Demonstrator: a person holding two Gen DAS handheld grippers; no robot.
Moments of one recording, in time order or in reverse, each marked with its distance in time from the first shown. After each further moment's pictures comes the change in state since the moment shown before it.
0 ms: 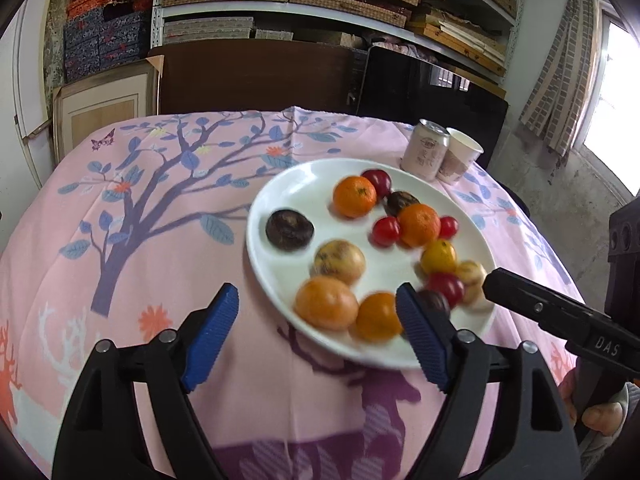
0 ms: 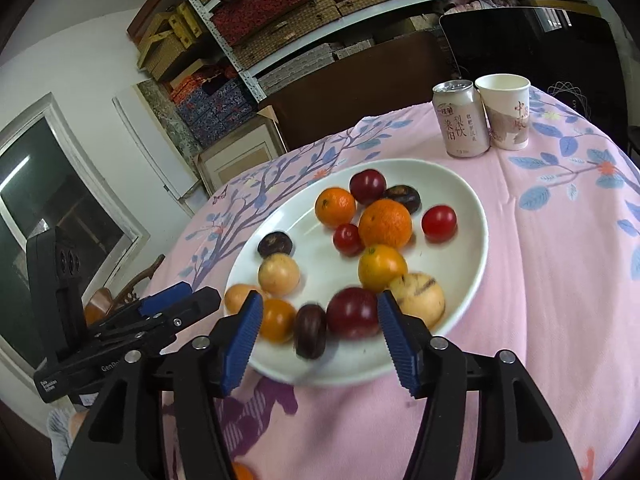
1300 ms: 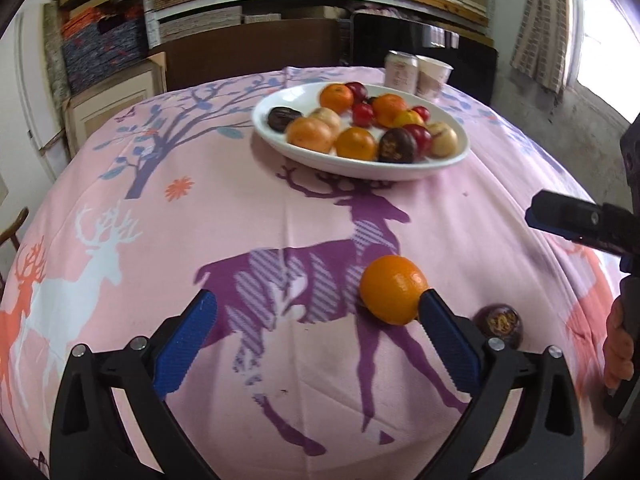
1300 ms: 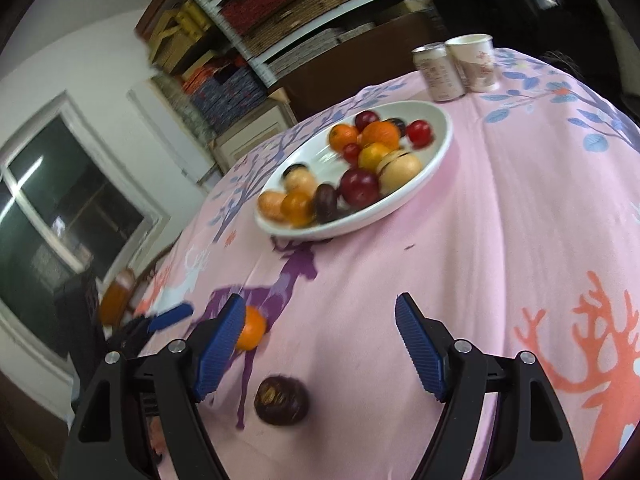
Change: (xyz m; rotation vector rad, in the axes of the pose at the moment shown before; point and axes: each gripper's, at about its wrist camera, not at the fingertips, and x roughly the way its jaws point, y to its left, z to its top) left arm -0.051 -0.024 -0.115 0.147 0.068 0.095; right arm -0.059 0.007 -0.081 0.003 0.060 0.058
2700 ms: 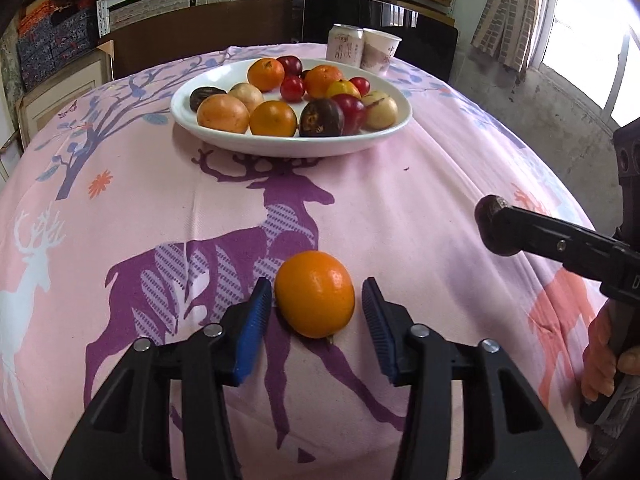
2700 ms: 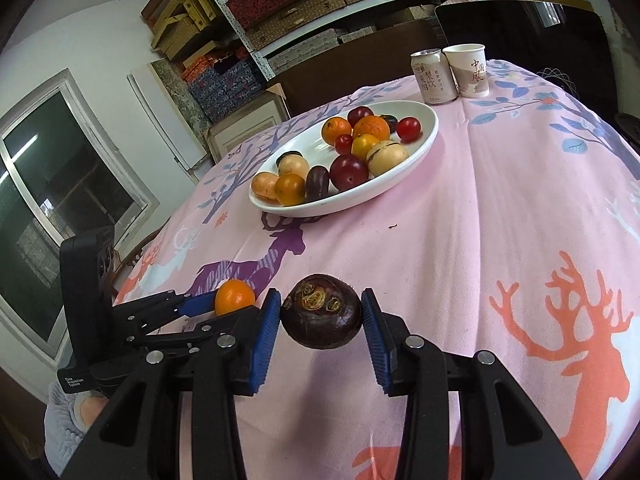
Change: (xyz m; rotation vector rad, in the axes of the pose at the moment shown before) left arm 0.024 -0.034 0.004 0.037 0.077 -0.163; right arm -0.018 -0.002 -0.015 -0.035 -0.010 -0.058
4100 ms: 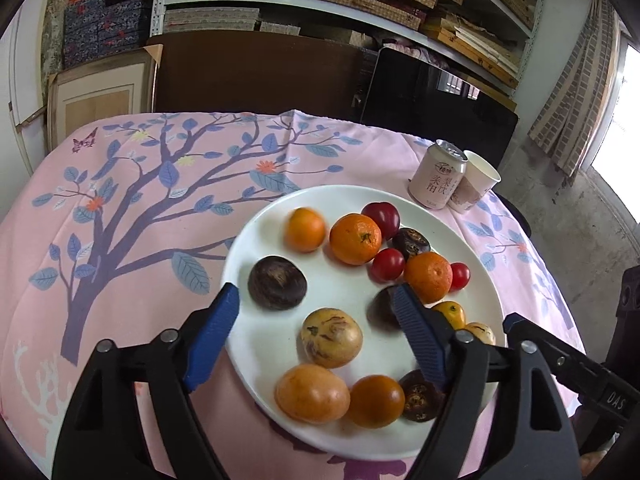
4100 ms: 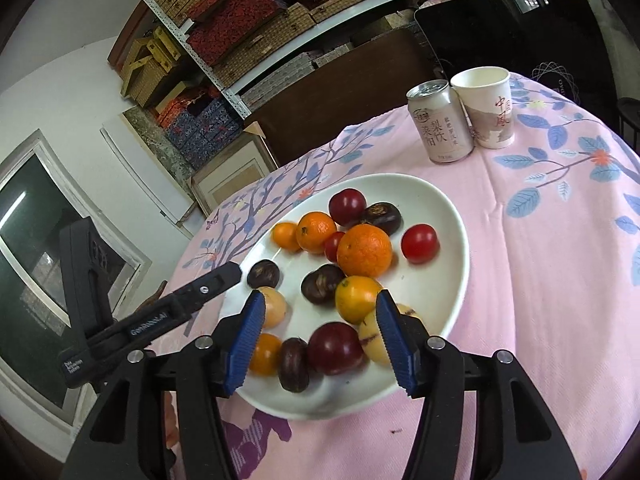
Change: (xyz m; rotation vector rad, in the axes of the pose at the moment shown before) left arm 0.042 0.086 0.167 -0.243 -0.154 0.059; right arm 0.075 -0.028 0.126 0.133 -0.081 0.005
